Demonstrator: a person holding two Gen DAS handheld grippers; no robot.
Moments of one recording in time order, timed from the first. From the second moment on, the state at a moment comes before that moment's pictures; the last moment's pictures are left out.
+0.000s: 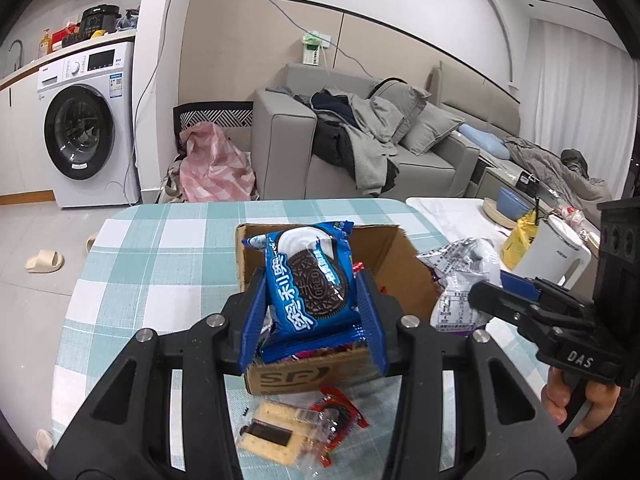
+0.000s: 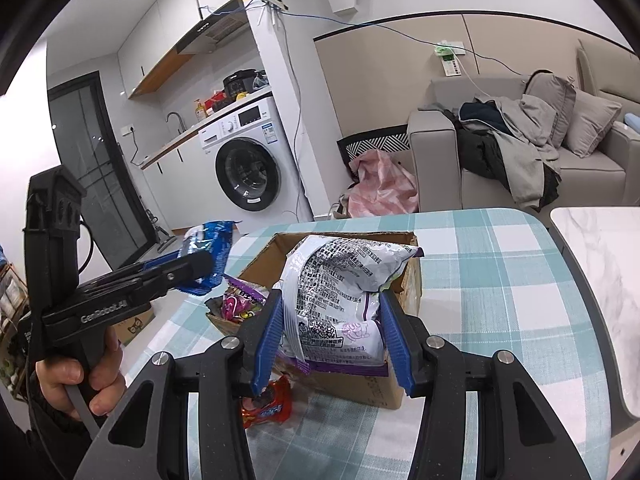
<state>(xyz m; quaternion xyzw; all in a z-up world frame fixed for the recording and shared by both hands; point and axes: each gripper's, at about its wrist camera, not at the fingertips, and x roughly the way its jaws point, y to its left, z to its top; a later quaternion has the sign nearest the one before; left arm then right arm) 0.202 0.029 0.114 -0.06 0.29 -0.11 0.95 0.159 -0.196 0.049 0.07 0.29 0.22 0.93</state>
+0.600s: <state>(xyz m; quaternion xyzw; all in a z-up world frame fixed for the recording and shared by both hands) 0.264 0.017 0.071 -0.05 0.32 -0.12 0.94 0.204 -0.175 0.026 0.04 0.30 0.20 0.93</state>
